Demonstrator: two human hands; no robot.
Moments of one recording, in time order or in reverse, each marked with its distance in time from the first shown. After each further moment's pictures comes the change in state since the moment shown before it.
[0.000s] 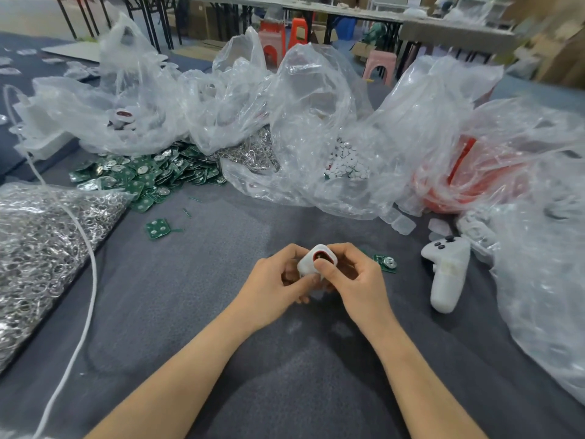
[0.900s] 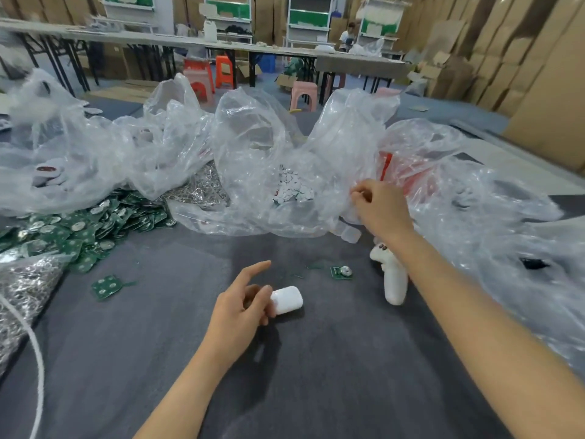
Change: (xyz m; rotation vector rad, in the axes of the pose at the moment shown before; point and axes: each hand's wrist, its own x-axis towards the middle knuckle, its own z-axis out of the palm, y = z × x) left_hand 0.002 -0.003 -0.002 -0.101 0.069 -0.029; right_hand 0.089 -0.066 -0.098 -0.940 0.409 -0.071
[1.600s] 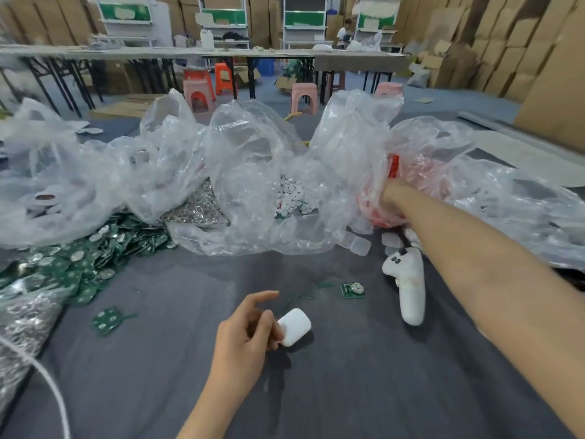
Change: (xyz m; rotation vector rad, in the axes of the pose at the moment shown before) left_hand 0.004 0.001 0.001 0.042 0.086 0.003; right_hand 0.126 0.093 0.041 -0.240 -0.343 0.444
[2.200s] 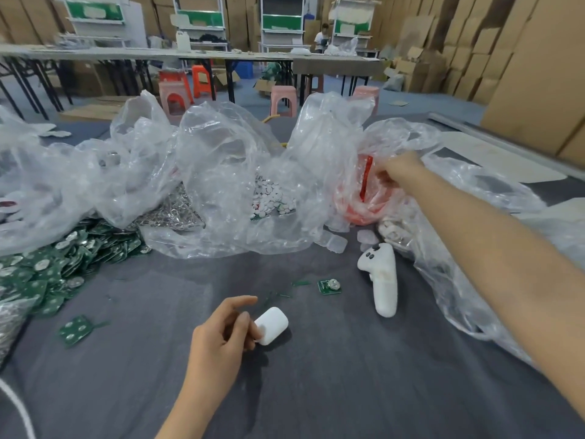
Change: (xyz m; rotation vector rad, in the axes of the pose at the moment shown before) left_hand -0.002 -0.001 0.002 0.058 0.015 0.017; right_hand -0.008 0.019 -0.065 0.559 0.222 0.089
